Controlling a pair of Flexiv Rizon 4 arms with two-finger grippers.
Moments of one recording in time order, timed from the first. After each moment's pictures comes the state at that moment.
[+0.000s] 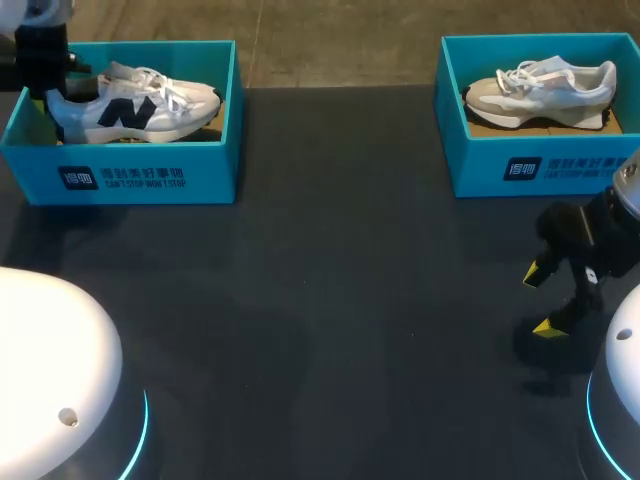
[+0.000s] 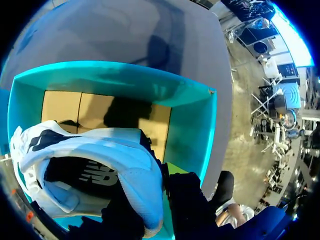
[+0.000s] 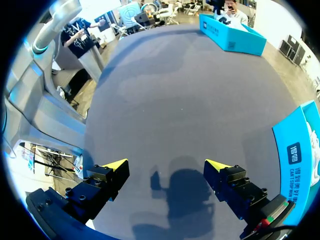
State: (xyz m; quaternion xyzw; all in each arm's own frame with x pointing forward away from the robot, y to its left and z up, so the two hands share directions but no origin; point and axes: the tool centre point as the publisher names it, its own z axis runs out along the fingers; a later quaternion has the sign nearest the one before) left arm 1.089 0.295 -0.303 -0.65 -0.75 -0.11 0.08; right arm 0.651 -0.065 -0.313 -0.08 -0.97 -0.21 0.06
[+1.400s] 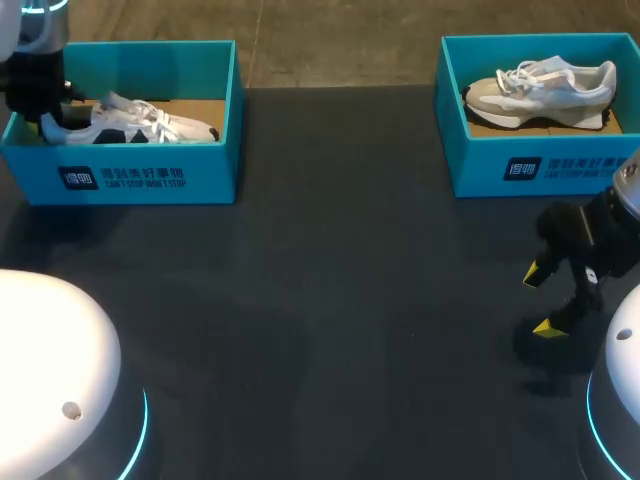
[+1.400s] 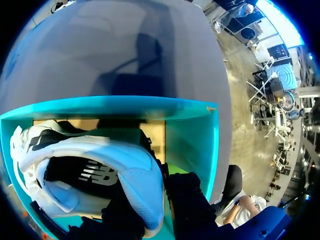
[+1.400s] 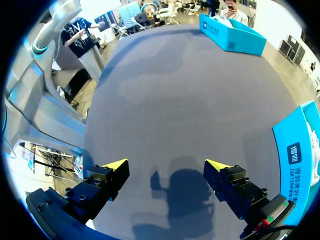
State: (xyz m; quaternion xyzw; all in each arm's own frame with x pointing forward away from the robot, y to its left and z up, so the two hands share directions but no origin) left arm 1.056 0.302 -0.330 -0.70 -0.70 -0.10 0.09; right arm 0.651 -0.065 -0.313 -0.08 -0.97 -0.21 0.06
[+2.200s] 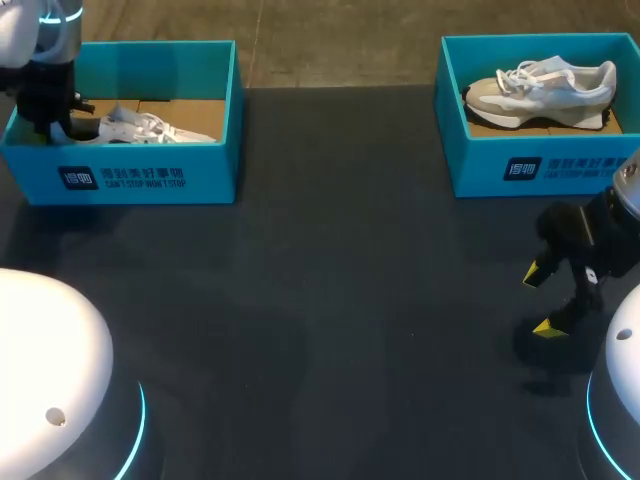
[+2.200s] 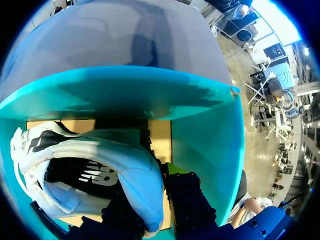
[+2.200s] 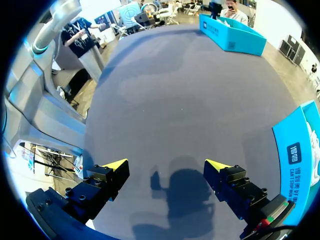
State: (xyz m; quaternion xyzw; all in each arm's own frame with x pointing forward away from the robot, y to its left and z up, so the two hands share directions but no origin) left arm 1.061 0.300 -0.361 -0.71 -0.69 -0.08 0.12; right arm 0.651 -0.065 -0.313 -0.08 -0.97 -0.21 0.06
